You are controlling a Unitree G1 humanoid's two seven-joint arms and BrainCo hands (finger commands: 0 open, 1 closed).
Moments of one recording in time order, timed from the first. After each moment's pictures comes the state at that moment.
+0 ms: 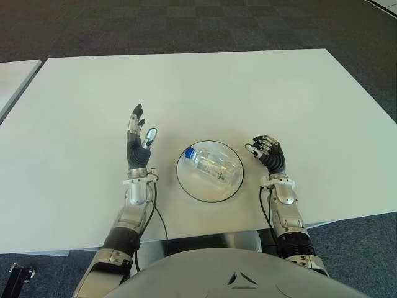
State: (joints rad) left arm 0.05 0.12 -0.09 0.37 0.05 -0.70 0.36; right arm 0.02 -0.05 -0.06 0.34 -0.03 -0.27 -0.04
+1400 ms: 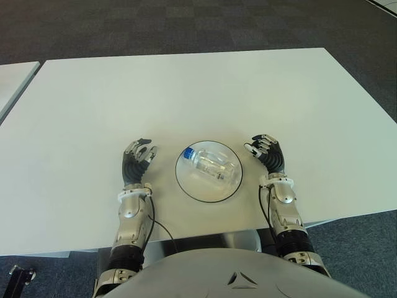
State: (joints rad) left arm 0.16 0.01 0.08 0.35 -0.08 -0.42 0.14; right arm 0.00 -0.06 -0.07 0.39 -0.02 -0.31 -0.04
